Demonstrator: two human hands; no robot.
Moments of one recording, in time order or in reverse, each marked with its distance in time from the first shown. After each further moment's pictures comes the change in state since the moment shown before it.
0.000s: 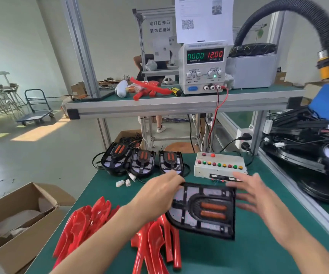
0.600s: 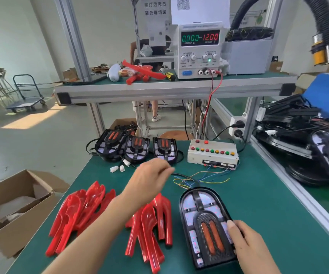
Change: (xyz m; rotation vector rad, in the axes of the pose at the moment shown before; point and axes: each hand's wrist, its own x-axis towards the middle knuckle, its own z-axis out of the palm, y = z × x) left_hand -0.010 0.005 0.011 -0.228 0.176 -0.209; right_hand -0.078 0.074 0.034 -0.425 0.199 0.280
